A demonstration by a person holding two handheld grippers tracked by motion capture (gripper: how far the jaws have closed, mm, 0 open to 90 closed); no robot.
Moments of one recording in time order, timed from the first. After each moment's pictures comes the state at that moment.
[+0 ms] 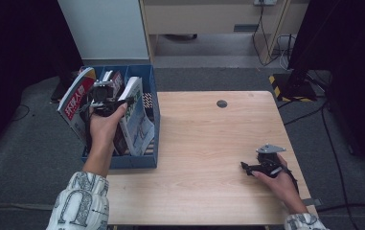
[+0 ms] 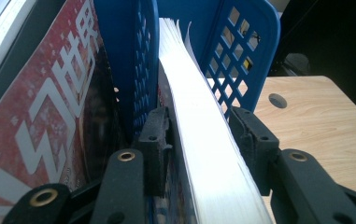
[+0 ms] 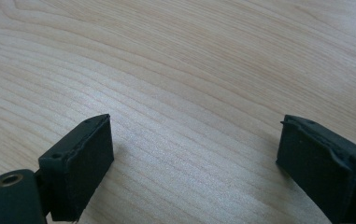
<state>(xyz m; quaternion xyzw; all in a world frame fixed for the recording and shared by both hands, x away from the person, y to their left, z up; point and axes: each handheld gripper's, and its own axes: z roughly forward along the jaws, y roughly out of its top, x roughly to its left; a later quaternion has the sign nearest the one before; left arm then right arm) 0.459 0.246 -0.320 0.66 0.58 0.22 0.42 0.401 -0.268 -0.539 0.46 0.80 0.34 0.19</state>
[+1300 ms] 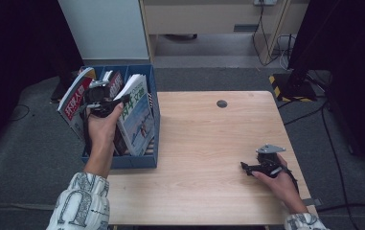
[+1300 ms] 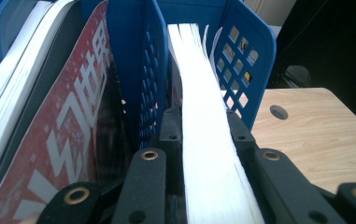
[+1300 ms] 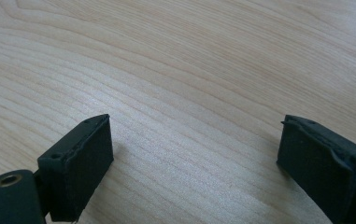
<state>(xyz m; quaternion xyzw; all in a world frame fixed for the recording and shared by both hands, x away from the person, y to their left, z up) 0.453 0.251 -0.315 0.65 0.57 0.24 0.44 0.401 -0.268 -0.539 0.46 0.80 0.34 0.19</state>
